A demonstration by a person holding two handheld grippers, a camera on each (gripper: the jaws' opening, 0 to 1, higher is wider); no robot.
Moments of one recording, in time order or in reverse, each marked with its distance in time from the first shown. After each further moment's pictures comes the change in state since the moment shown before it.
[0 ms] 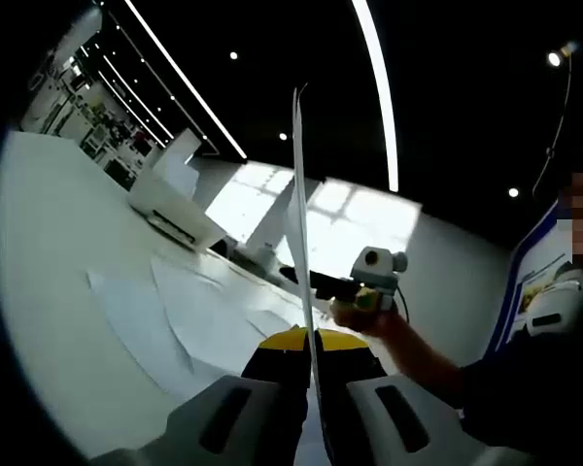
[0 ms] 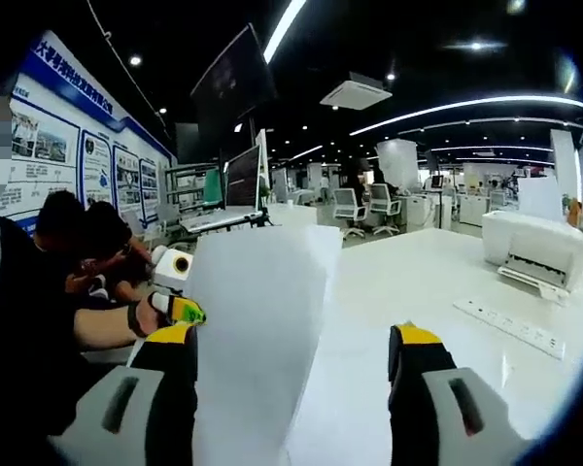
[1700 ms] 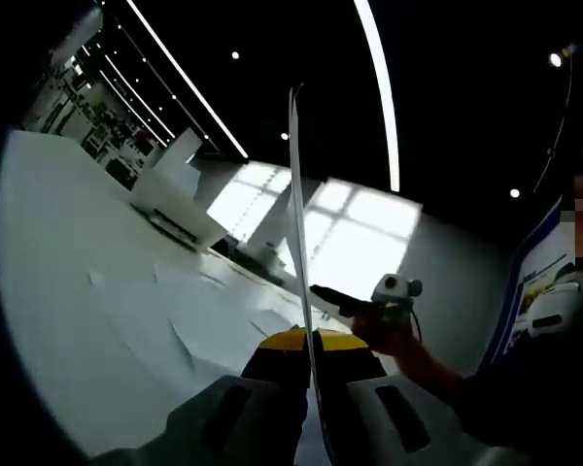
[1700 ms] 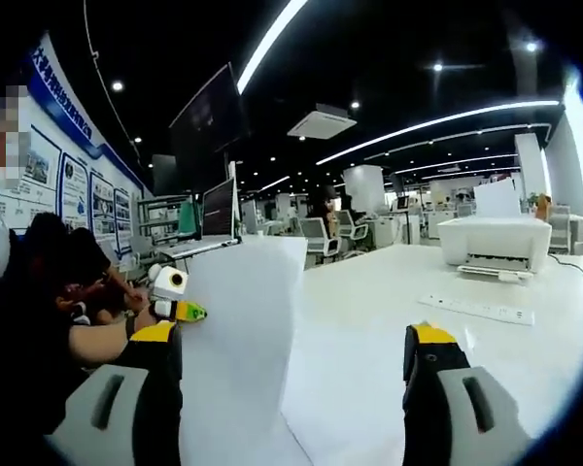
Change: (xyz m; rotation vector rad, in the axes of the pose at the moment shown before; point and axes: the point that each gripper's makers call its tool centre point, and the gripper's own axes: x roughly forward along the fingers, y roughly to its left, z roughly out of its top) left arm 0.000 0.001 -0.002 -0.004 0.001 0.006; right arm -0.070 -0.004 -0.011 0.060 -0.158 -0.144
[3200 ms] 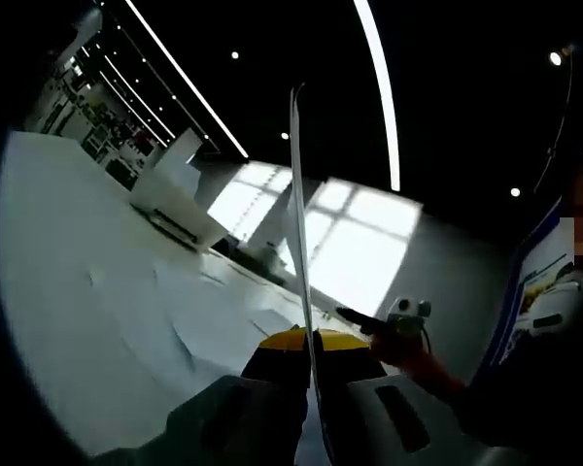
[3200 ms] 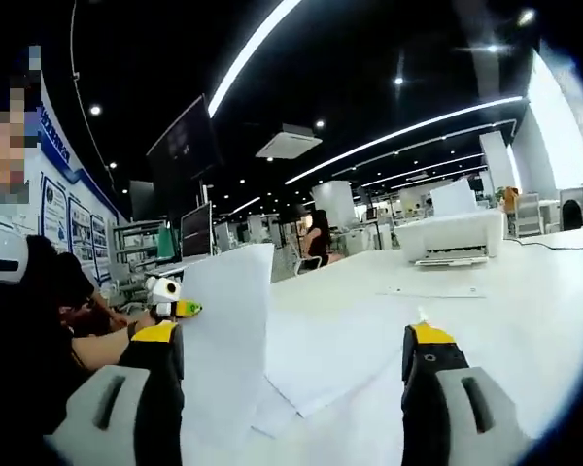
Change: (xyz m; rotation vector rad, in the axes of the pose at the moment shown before) left arm 0.004 -0.009 -0.004 0.003 0.002 0.003; right arm -0.082 -0.020 -0.015 0.079 -0.093 -0.127
